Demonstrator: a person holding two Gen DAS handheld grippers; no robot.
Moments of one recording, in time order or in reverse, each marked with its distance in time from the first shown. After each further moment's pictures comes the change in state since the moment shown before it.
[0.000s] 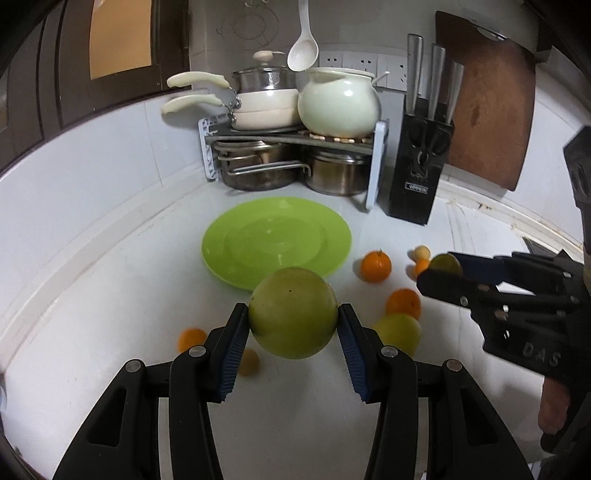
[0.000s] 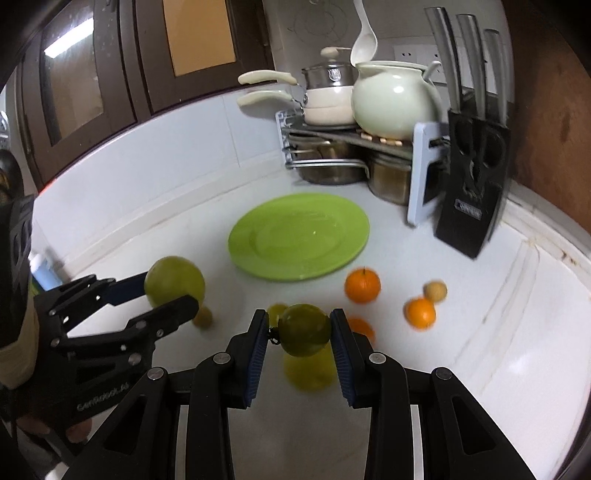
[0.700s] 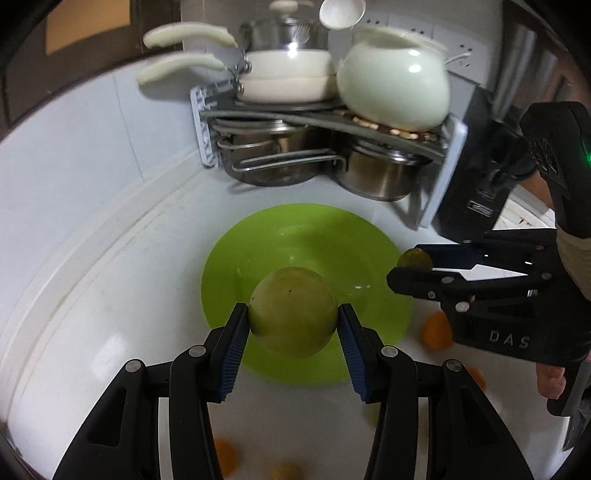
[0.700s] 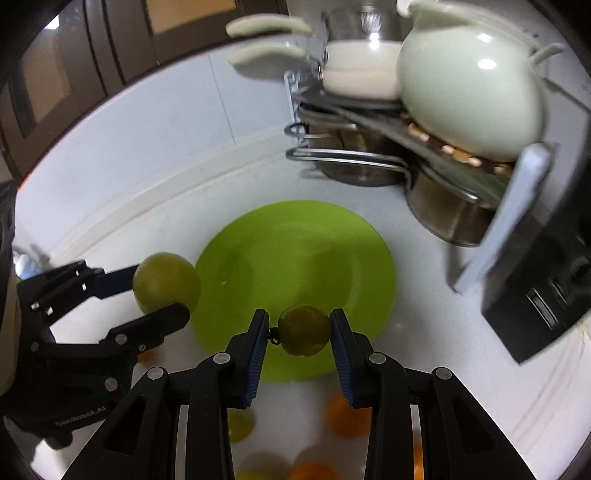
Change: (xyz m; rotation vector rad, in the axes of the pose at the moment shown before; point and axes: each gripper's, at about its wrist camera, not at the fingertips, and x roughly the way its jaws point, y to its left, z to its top) left arm 0.123 0.058 0.079 -0.022 0.167 -0.022; right arm 0.142 -0.034 0.099 -0.100 0.236 0.094
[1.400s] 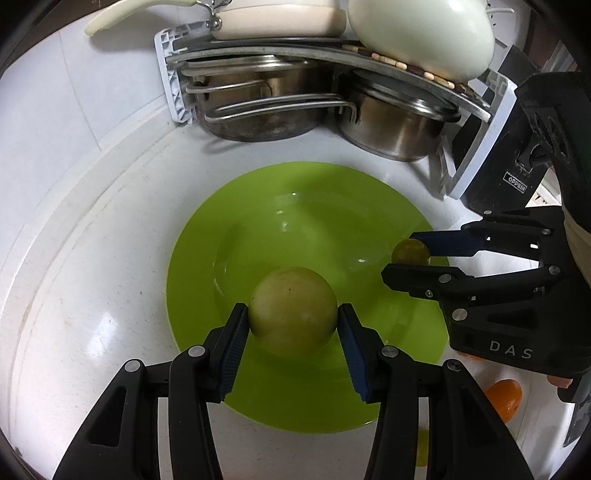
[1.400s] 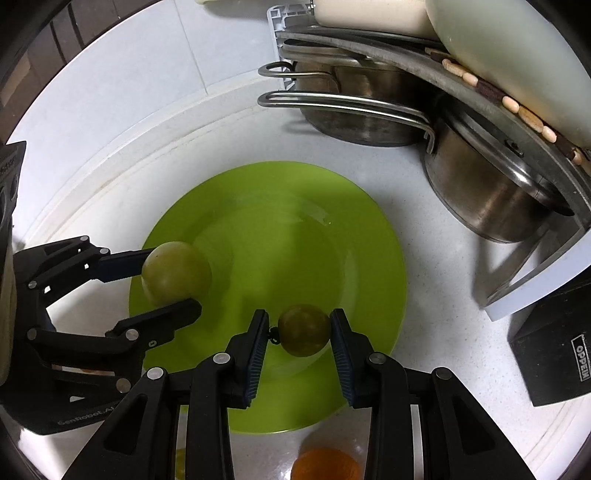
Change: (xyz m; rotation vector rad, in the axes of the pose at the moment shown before) left arm 0.069 0.004 0.015 0.034 0.167 -0.052; right arm 0.071 -0.017 0.014 -0.014 0.157 -0.010
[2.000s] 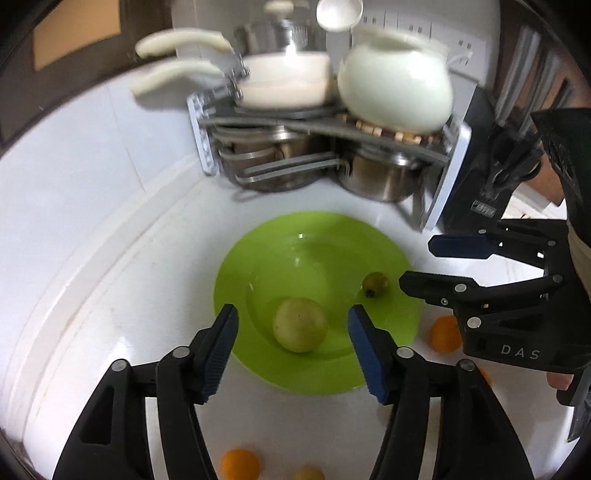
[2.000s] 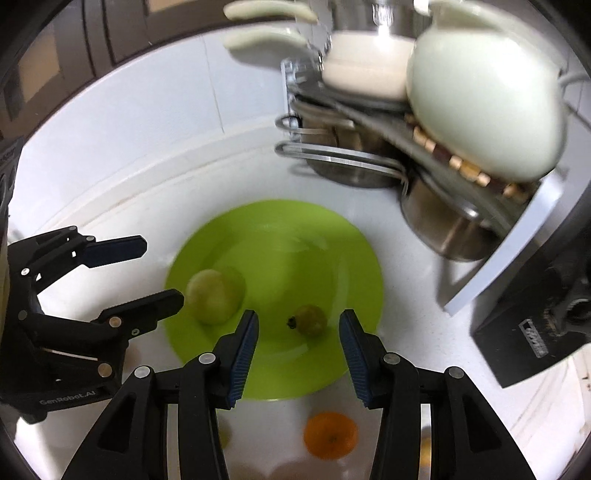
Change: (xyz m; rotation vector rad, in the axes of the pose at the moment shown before) left arm -0.089 0.001 -0.019 0.015 -0.193 0.058; right arm -0.073 0.022 -0.019 -0.030 -0.169 -0.060
